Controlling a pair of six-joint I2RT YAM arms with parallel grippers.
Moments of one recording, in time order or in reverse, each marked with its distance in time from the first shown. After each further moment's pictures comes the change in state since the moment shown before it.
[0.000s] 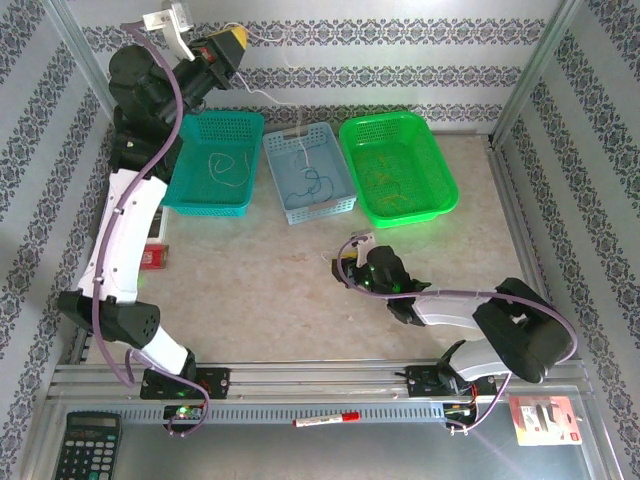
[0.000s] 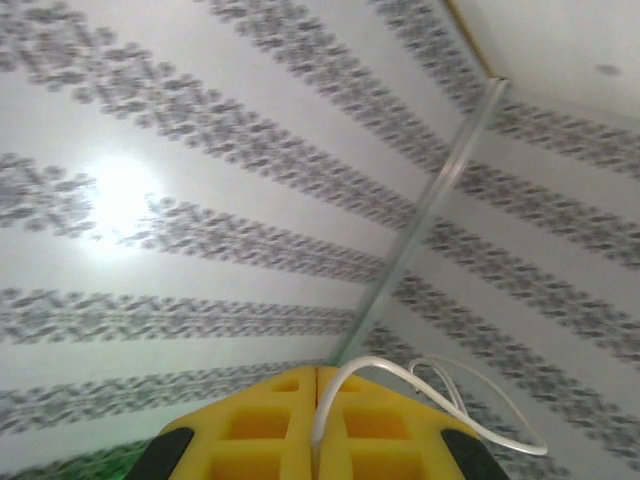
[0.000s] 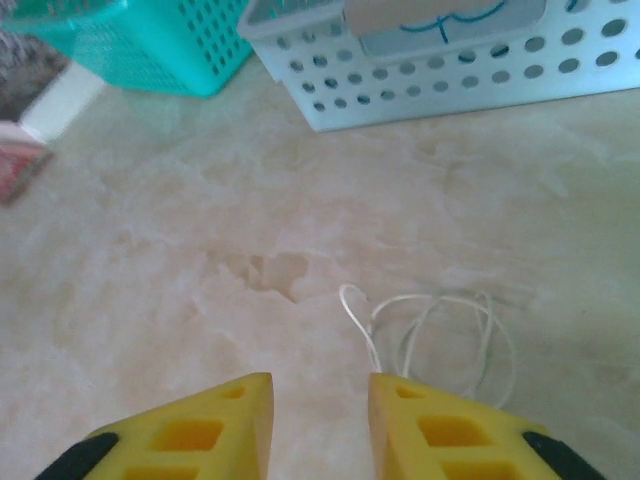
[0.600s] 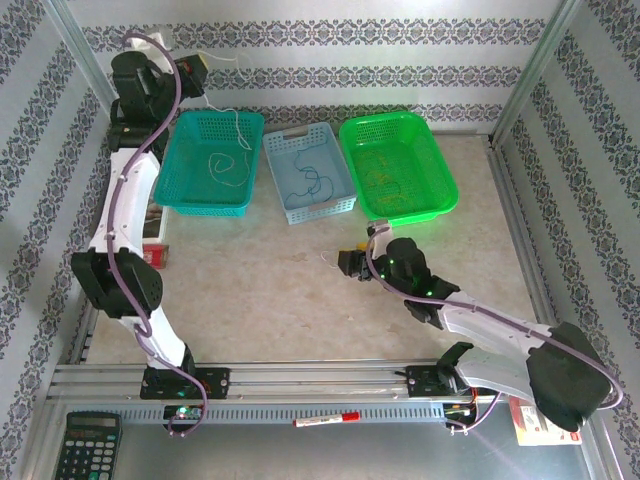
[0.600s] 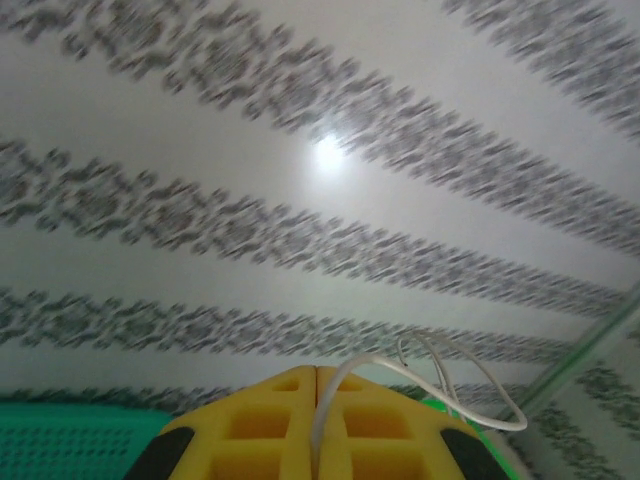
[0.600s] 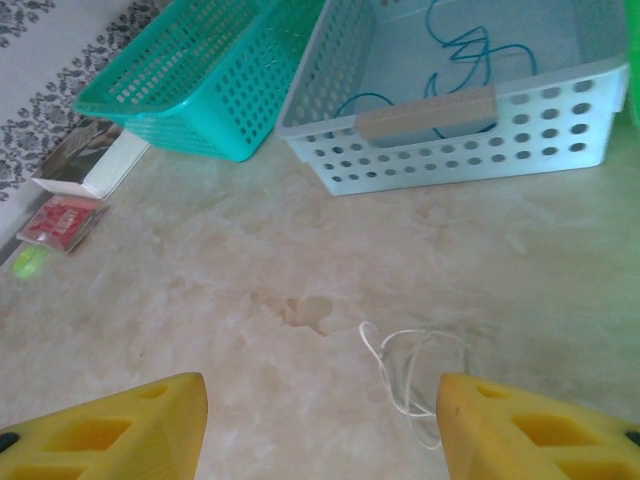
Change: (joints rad) left arm 0.220 0.183 -0.078 -0.055 -0.085 0.186; right arm -0.071 -0.300 0.055 -0.319 -0.046 0.002
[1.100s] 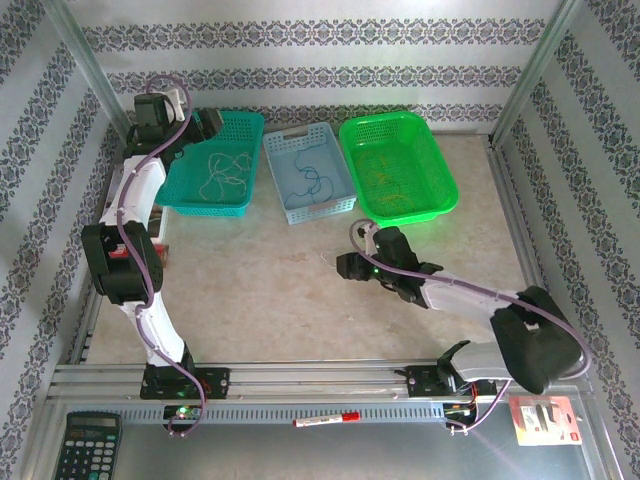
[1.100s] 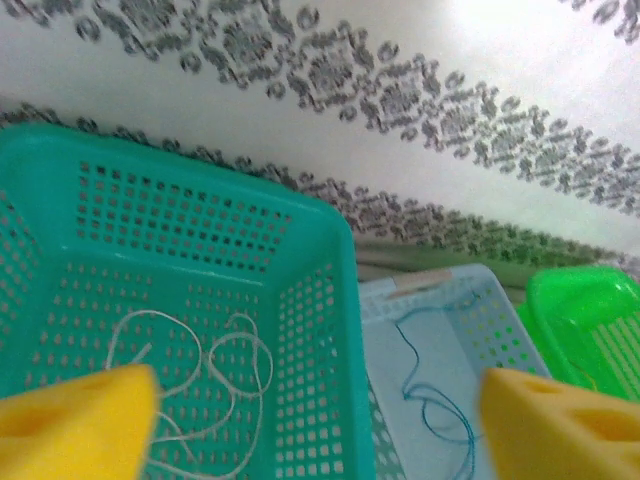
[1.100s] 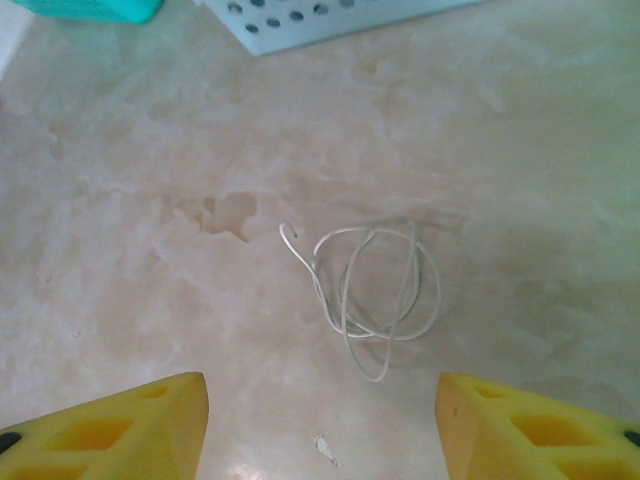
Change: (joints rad) left arm 0.064 0.107 -0.199 -0.117 0.021 0.101; right arm -0.061 0.269 0.105 -0.126 -0.119 -0.022
